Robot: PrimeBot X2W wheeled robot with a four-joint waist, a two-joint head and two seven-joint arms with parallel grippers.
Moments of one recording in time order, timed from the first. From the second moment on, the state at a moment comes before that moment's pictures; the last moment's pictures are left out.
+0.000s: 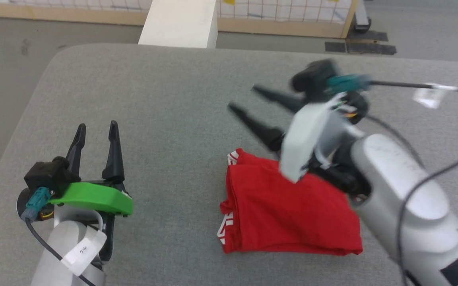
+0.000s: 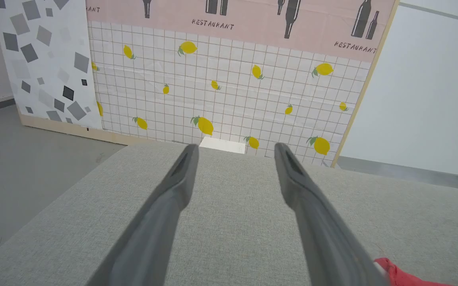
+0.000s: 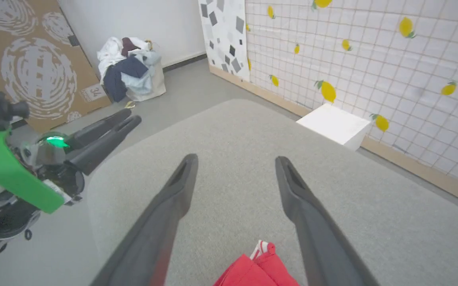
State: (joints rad) left arm -0.27 0.19 -0.05 0.21 -0.35 -0.06 -0.26; right arm -0.71 -0.19 0.60 0.21 0.66 0.13 0.34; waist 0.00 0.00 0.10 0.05
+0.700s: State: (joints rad) left arm -0.20 0.19 -0.05 0.20 -0.33 -0.03 -0.26; right arm -0.26 -0.16 -0.15 0.11 0.30 0.13 -0.20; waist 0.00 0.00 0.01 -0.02
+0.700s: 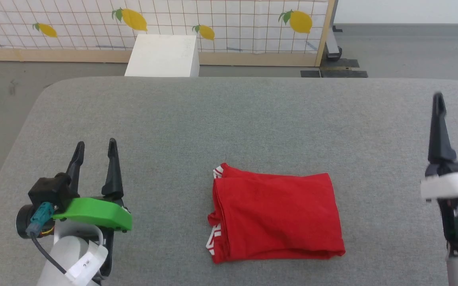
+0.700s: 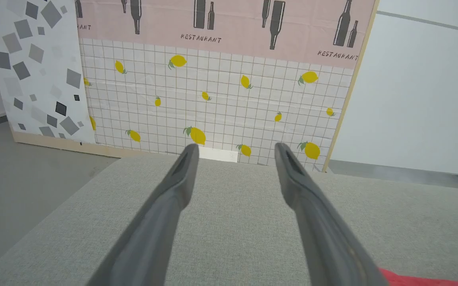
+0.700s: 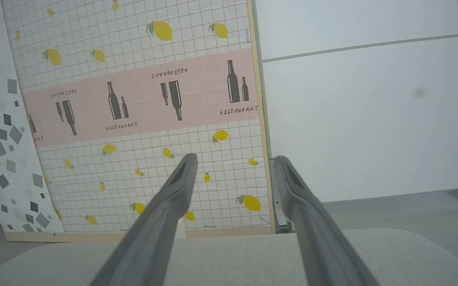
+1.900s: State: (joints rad) left arm -0.19 0.21 -0.12 0.29 -0.31 0.01 -0.21; right arm -0.09 -0.12 -0.13 0.19 0.22 0.13 -0.10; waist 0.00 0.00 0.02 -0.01
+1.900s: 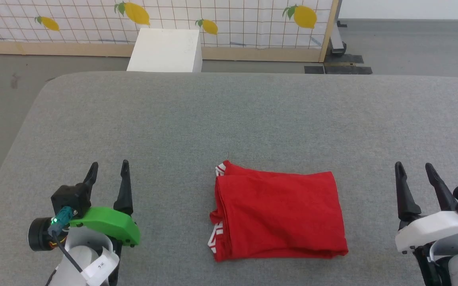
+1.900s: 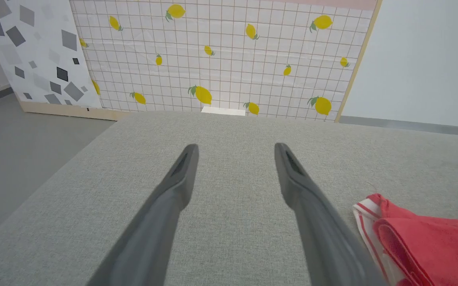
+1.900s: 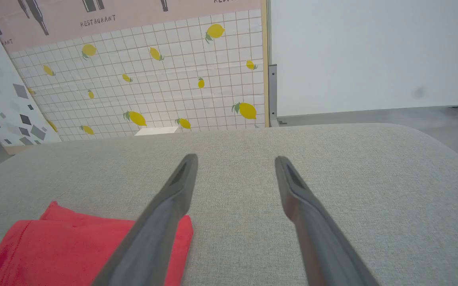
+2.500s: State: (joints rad) left arm -0.19 0.22 -0.13 0.28 -0.31 0.02 -0.20; right arm -0.09 -0.11 -0.13 0.18 0.21 0.13 -0.09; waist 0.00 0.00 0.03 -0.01
